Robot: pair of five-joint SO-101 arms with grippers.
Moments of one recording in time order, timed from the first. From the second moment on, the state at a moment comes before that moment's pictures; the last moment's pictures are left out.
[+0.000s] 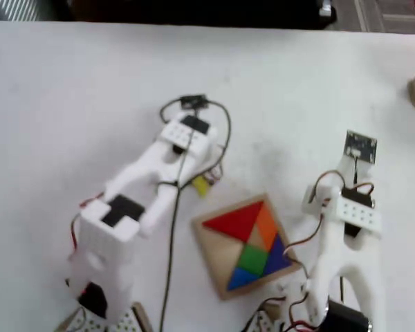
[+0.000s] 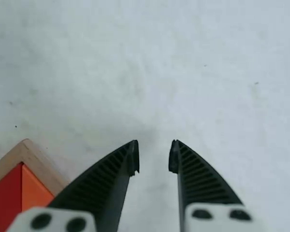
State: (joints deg) left arm 23.3 31.7 -4.7 72.3 34.1; right arm 17.6 -25.4 56.9 47.1 4.3
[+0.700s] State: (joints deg) left arm 16.3 31.4 -4.8 66.5 13.7; right arm 17.6 -25.4 56.9 47.1 7.4
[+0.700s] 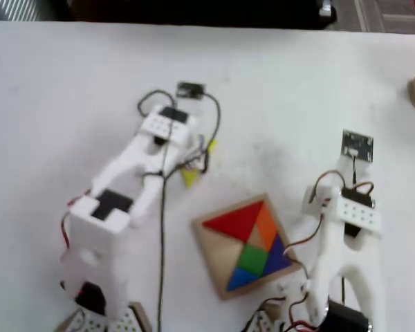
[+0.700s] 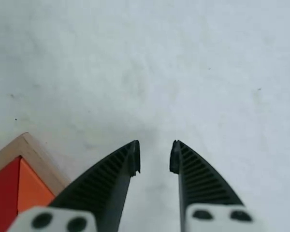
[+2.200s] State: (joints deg) left arm 12.2 35.2 -9.6 59.7 -13.1; right arm 17.6 -25.4 56.9 47.1 7.8
